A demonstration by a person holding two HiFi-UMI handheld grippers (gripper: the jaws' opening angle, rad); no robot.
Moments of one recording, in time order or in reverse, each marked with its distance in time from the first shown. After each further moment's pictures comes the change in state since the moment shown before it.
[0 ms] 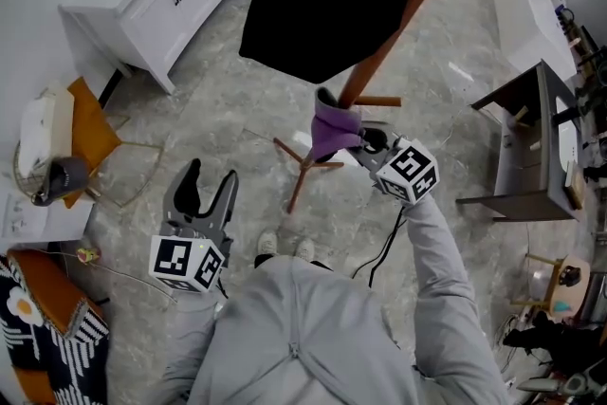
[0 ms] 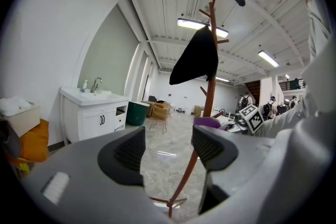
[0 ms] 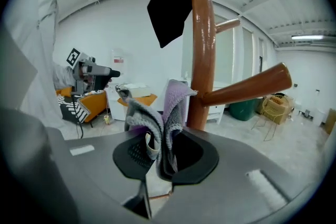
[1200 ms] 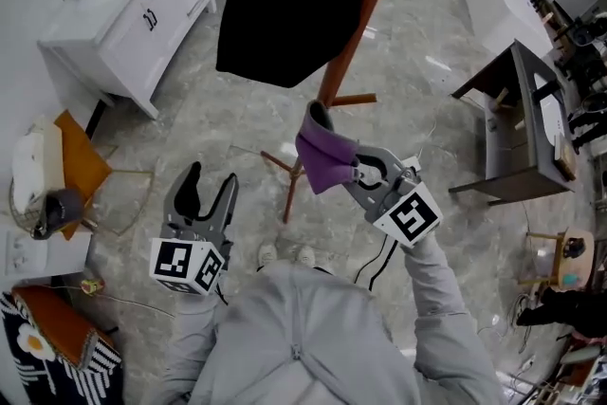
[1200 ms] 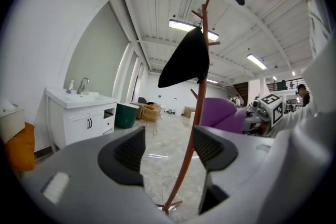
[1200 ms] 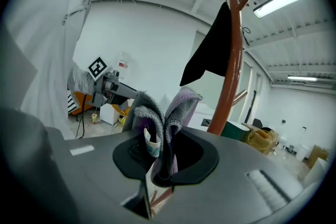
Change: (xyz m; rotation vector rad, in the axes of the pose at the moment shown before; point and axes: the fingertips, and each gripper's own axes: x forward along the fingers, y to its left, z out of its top) left arm 0.021 -0.029 0.013 0.029 -0.014 -0.122; right arm -0.074 0.067 0.074 -0.203 -0.150 -0.134
